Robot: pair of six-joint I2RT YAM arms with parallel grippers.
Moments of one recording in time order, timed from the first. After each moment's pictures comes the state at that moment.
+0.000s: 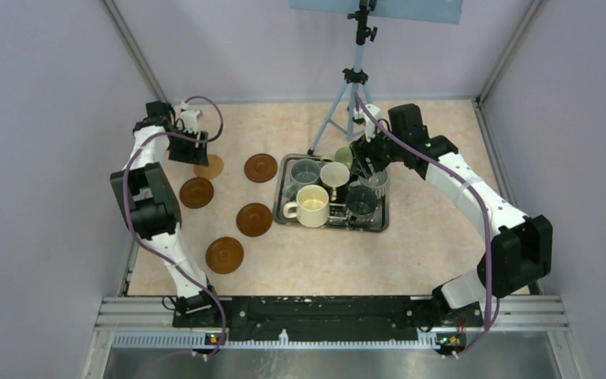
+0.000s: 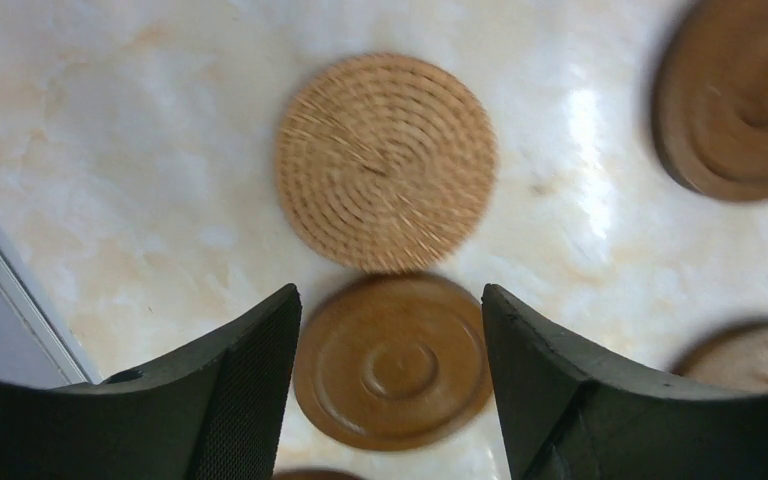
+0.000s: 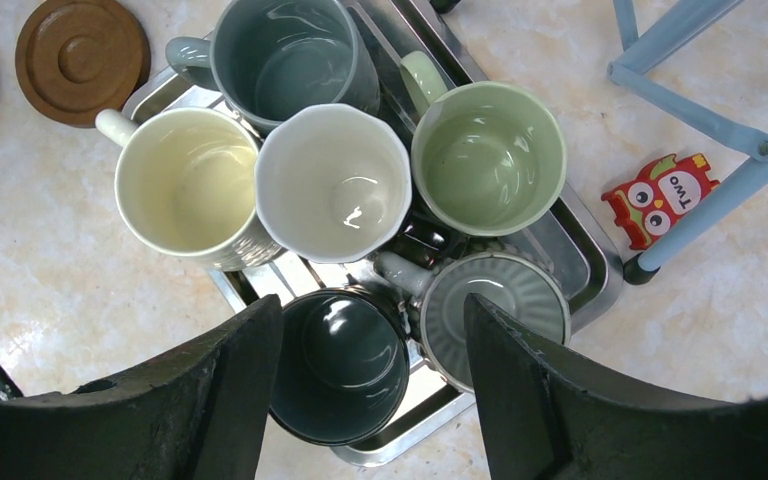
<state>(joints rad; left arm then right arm) 0.28 2.05 1.69 -0.75 0.31 0.41 0.42 1.47 1.31 -0.55 -0.36 -0.24</state>
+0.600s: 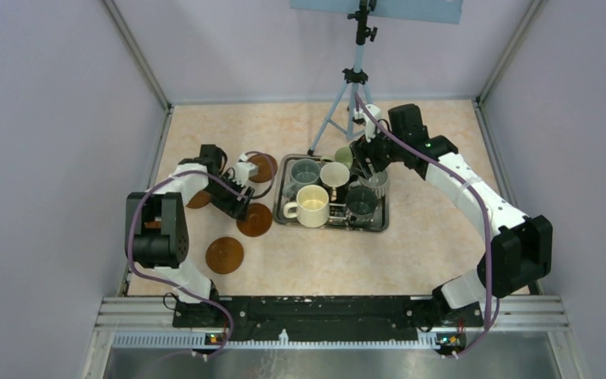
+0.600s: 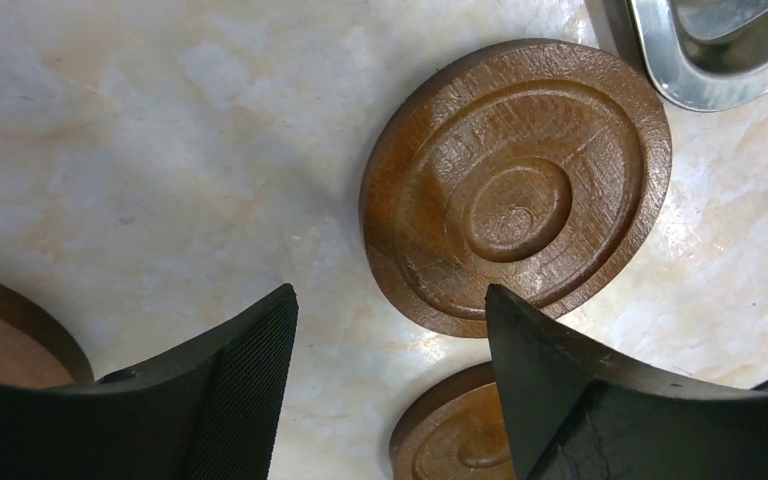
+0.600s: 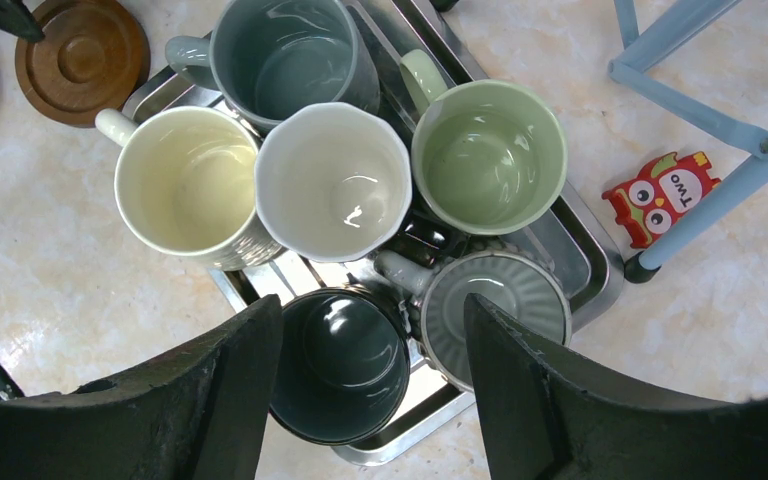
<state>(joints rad) -0.01 1.69 1.07 -0.76 0.37 0.58 0.42 1.47 1.31 -0.56 -0.36 -0.24</state>
